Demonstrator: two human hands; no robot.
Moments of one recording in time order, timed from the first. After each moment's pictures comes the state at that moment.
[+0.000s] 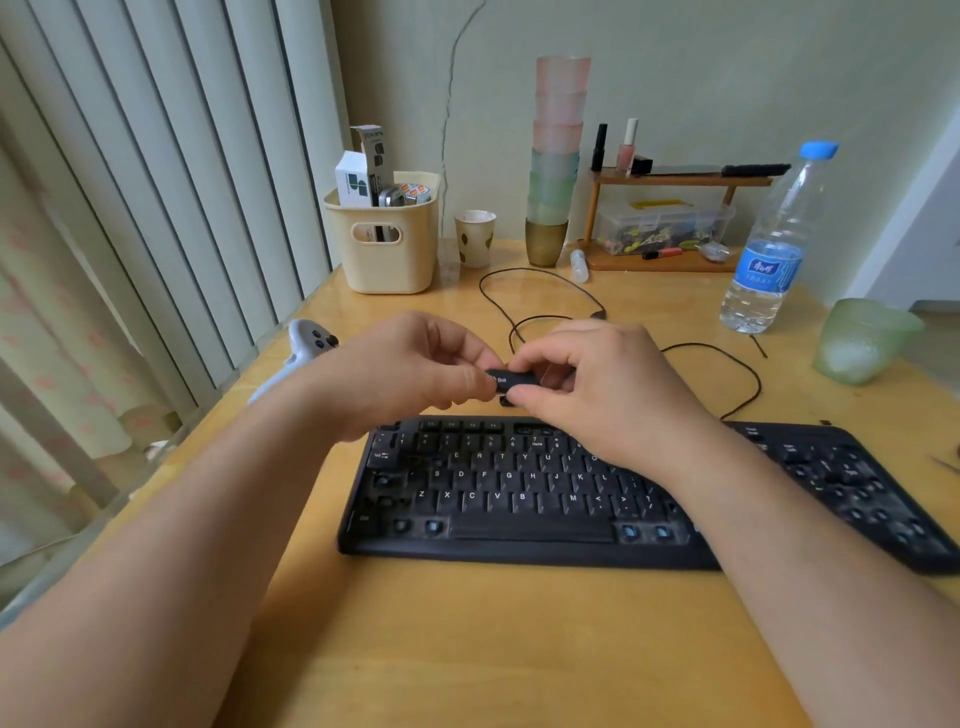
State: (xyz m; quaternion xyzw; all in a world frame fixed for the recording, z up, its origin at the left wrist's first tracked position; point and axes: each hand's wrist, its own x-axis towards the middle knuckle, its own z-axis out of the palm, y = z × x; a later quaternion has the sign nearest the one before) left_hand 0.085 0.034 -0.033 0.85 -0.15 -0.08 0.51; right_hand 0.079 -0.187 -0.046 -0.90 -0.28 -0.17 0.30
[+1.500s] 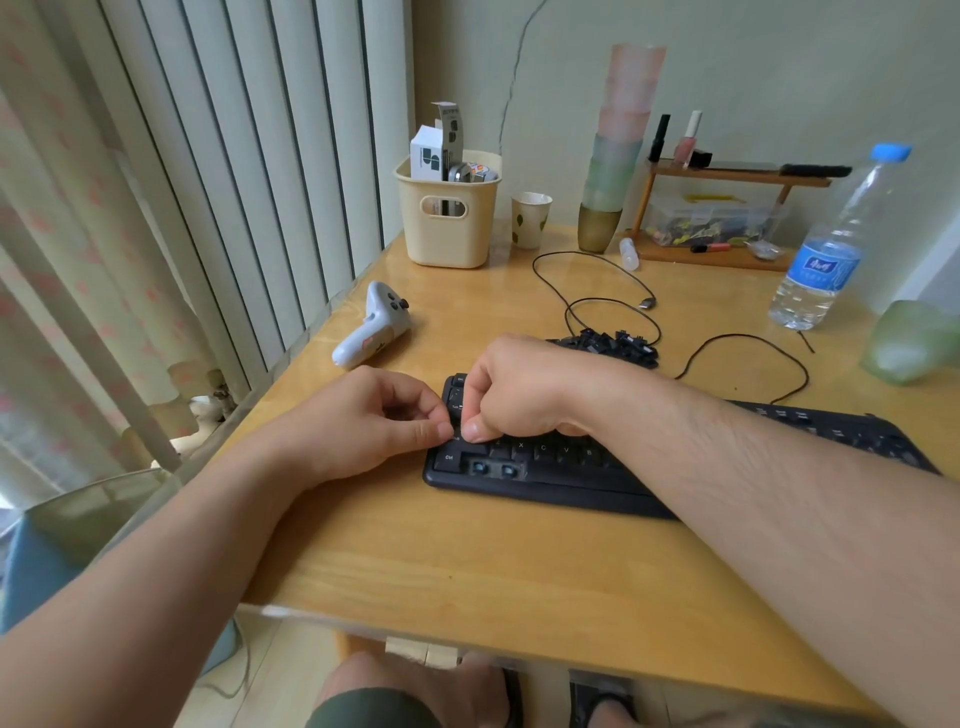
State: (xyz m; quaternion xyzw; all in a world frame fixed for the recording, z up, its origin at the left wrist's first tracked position) left_hand 0.020 0.124 -0.094 0.87 -0.11 -0.05 0.47; right_hand 0.053 -0.075 -0.029 -0.94 -0.20 0.19 0.20
